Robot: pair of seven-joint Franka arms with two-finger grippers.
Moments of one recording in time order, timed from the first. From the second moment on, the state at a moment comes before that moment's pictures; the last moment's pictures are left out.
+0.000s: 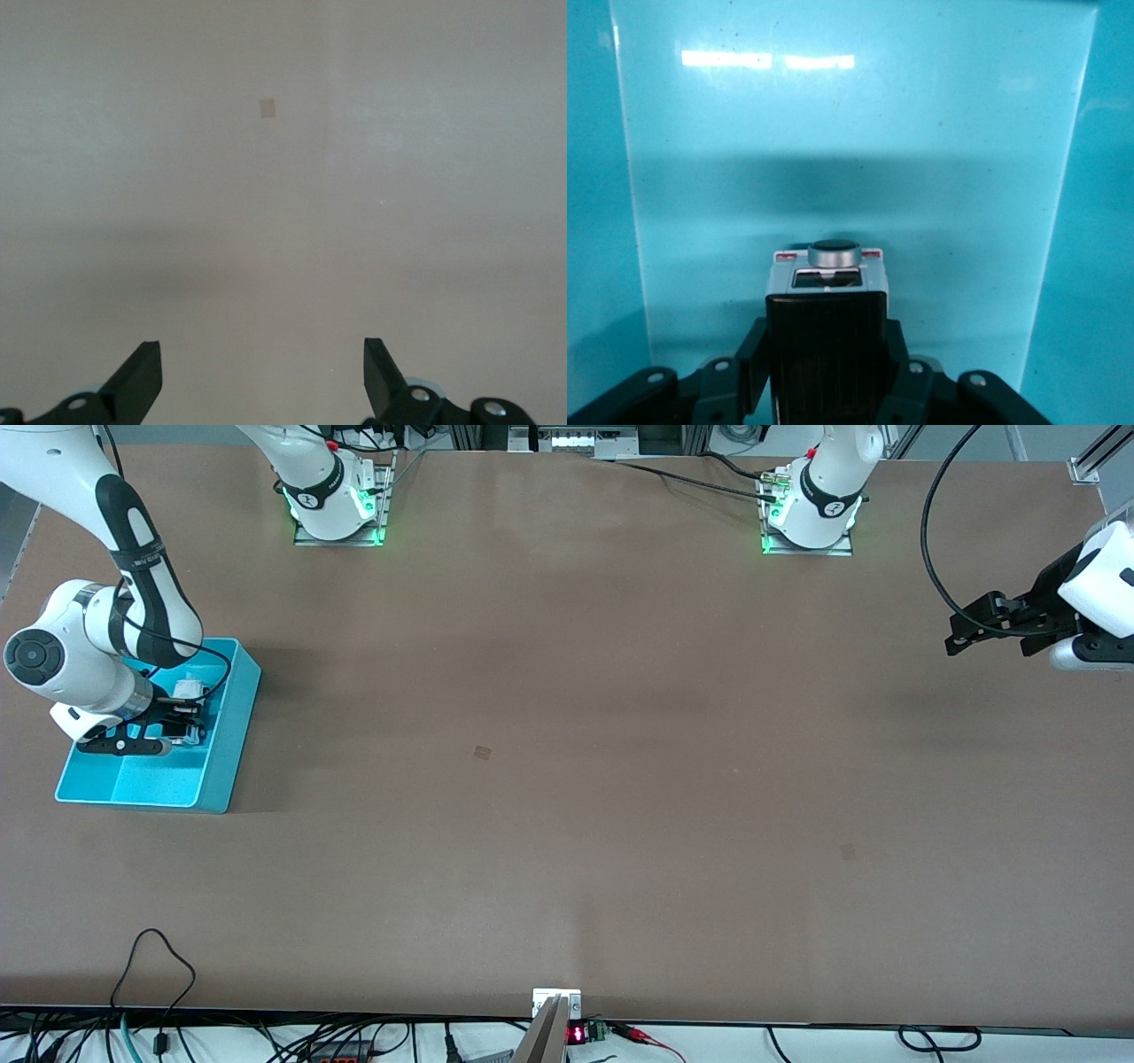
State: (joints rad) left arm 0.11 -0.02 -0.12 -1.65 -0.05 1.60 -0.03; right arm -0.10 0.39 -0.21 -2.18 -0.15 2.50 -0.17
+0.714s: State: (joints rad) left arm 0.11 -0.02 -0.12 -1.65 -0.05 1.60 -0.03; right arm -0.10 0.40 -0.21 -2.17 -0.14 2.50 -0.17
